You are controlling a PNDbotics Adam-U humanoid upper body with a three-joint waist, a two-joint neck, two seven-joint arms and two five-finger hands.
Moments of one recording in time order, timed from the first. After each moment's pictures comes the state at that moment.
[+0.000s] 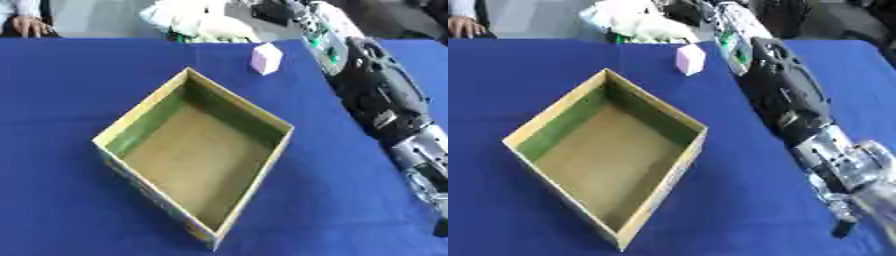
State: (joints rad) left arm -0.22 0.26 0.15 -1.98 0.06 -0.23 0.19; right arm -0.99 -0.63 0.12 -1.03 0.84 -0.01 0.03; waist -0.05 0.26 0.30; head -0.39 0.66
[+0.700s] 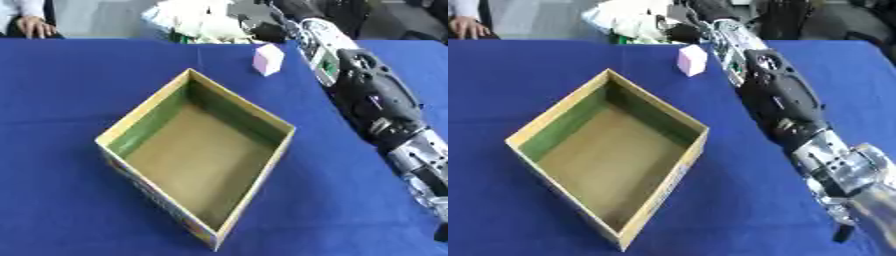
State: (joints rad) left arm -0.22 0.26 0.14 -1.98 0.06 -0.23 0.19; right arm -0.97 -0.63 0.18 -0.93 0.96 0.09 0.17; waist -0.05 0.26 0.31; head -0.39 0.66
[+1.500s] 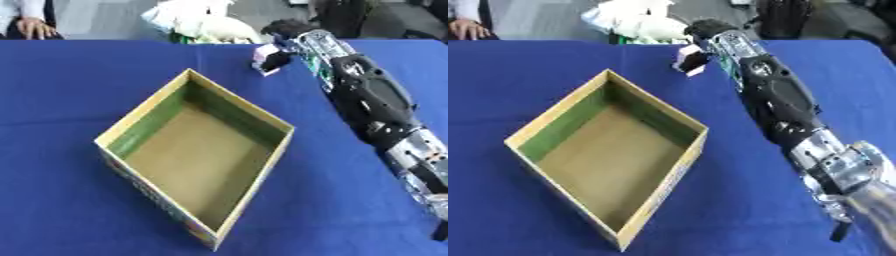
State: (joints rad) left arm -0.23 0.26 0.14 -1.98 0.07 -0.23 0.18; right arm -0.99 -0.62 0.13 -0.85 1.20 0.00 0.41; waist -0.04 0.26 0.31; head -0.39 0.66
